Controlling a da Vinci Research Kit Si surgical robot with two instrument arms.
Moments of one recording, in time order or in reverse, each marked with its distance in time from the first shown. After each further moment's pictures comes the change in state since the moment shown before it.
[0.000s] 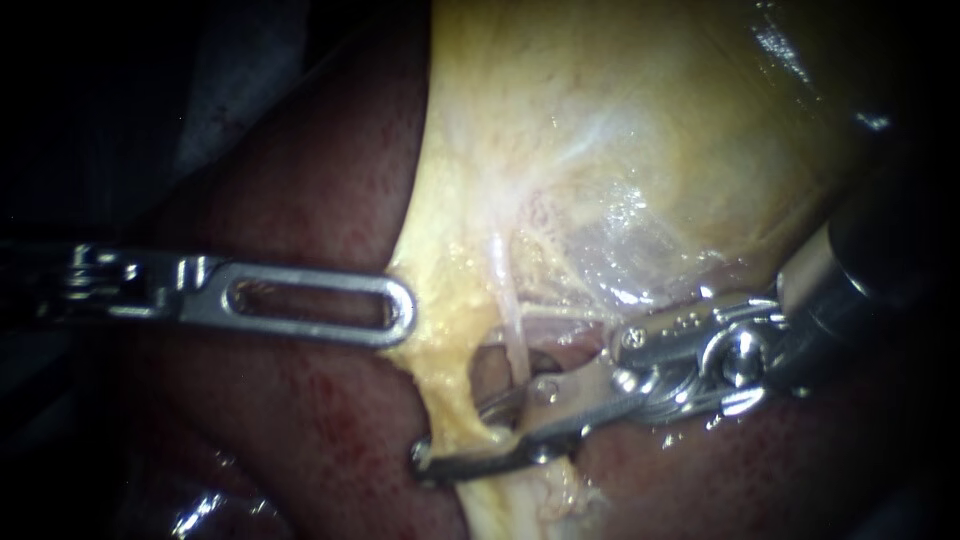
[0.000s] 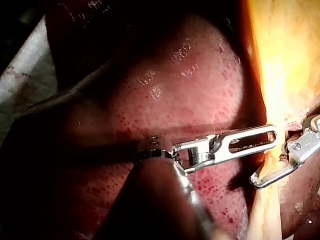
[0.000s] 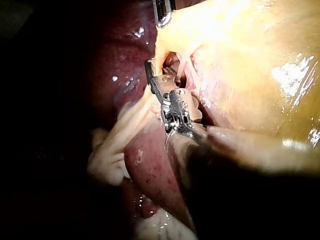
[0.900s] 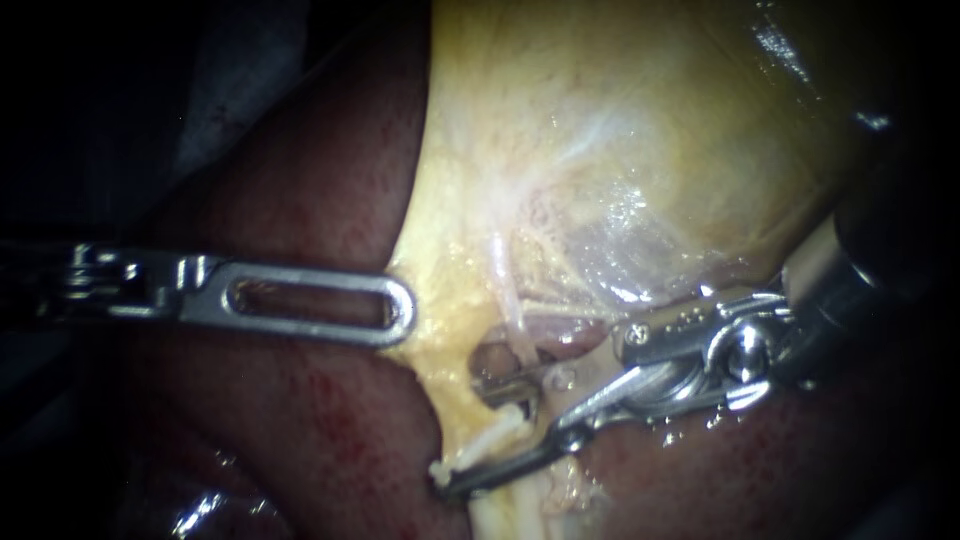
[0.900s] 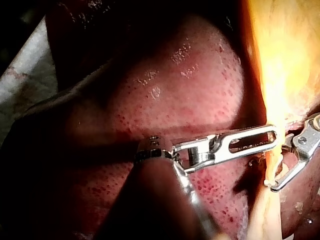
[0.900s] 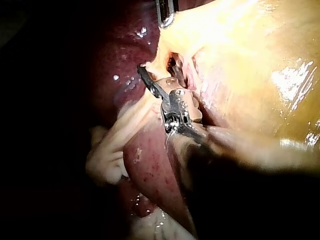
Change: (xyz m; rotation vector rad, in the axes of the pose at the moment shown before) right arm 0.001 0.000 0.000 -0.052 0.030 -0.036; left arm 0.000 0.000 0.000 0.000 0.000 0.000
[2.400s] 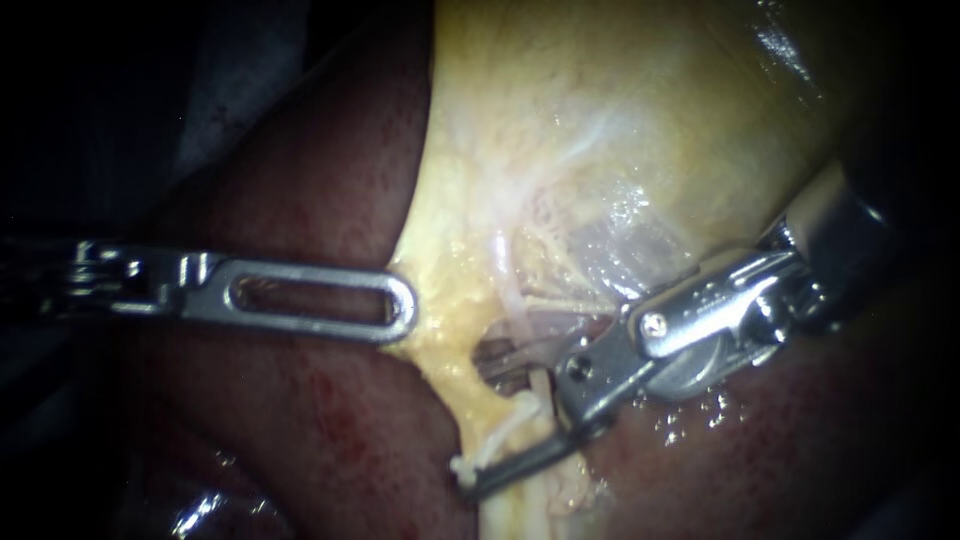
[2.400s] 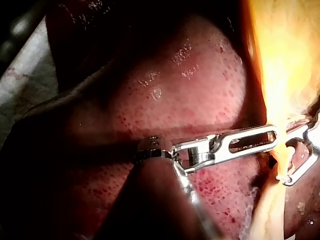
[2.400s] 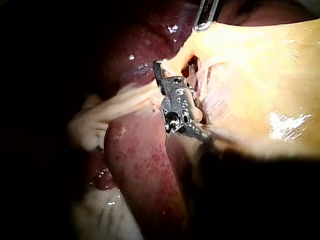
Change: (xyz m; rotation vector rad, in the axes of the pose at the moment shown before) right arm 0.001 -0.001 -0.004 0.018 -0.008 -0.385; left arm 0.000 0.000 0.000 0.002 0.003 0.000
